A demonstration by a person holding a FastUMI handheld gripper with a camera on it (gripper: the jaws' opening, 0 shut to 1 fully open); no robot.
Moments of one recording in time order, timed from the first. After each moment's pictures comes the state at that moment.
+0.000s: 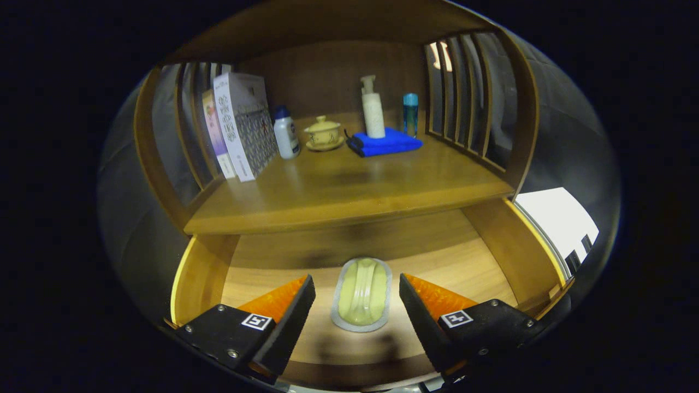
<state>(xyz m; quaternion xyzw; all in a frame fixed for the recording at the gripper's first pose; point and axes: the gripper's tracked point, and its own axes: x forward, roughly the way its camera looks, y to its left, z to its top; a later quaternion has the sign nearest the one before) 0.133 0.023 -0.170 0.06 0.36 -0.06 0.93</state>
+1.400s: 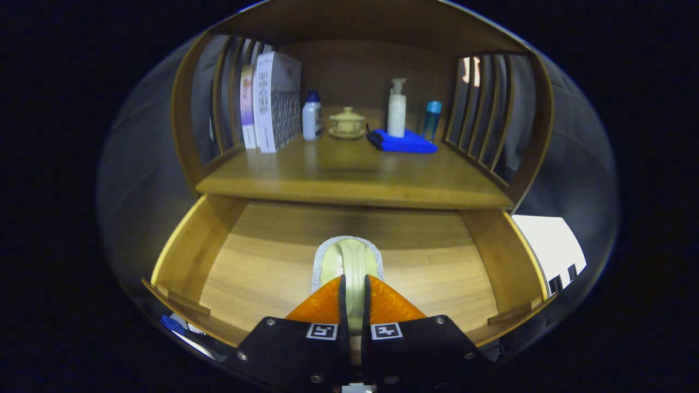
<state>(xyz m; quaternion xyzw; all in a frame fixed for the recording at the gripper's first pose) 0.101 0.026 -0.137 -0.01 0.31 -0.03 0.95</state>
